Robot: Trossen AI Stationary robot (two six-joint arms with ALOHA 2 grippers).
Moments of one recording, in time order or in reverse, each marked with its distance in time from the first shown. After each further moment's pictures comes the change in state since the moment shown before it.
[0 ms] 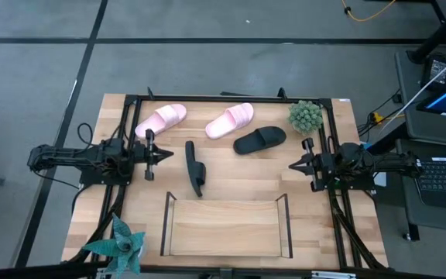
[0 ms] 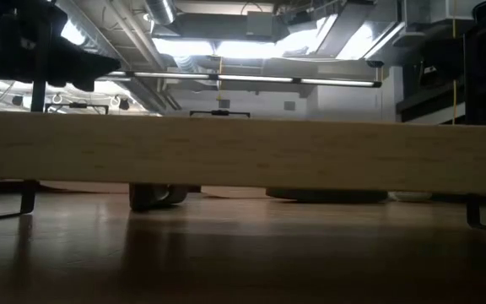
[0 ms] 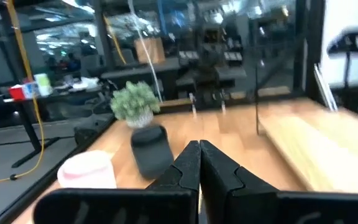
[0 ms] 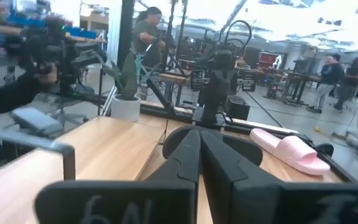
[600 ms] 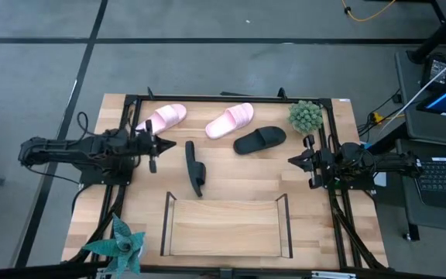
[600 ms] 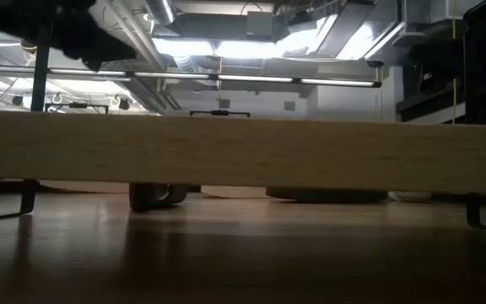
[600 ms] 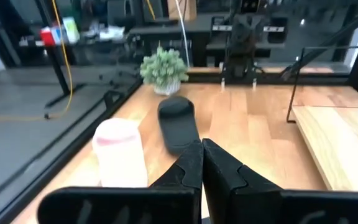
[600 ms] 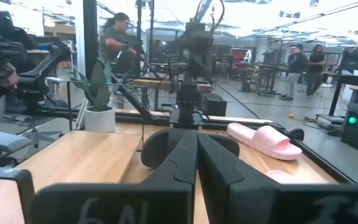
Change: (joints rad) left arm 0.024 0.320 0.347 -0.269 -0.101 -0.093; right arm 0.000 0.000 0.000 0.012 0.113 0.073
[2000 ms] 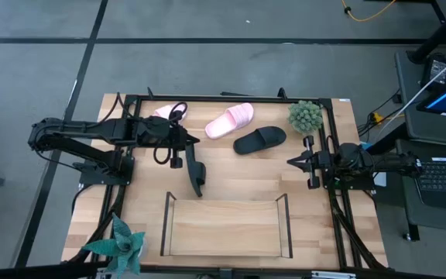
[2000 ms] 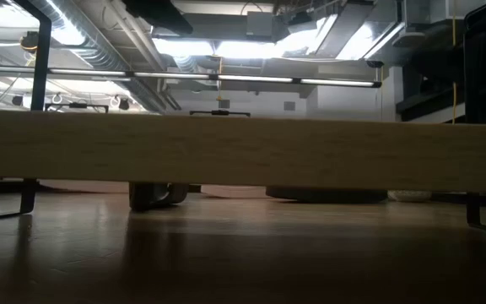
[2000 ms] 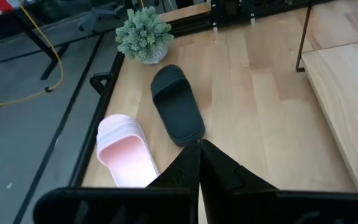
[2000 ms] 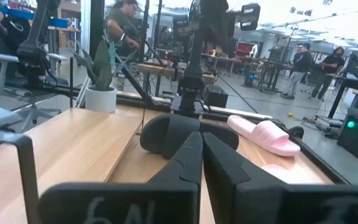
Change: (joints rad) left arm -0.034 0.618 0.635 -0.367 -0.031 0.205; right arm 0.000 0.000 0.000 -0.045 -0.002 -0.098
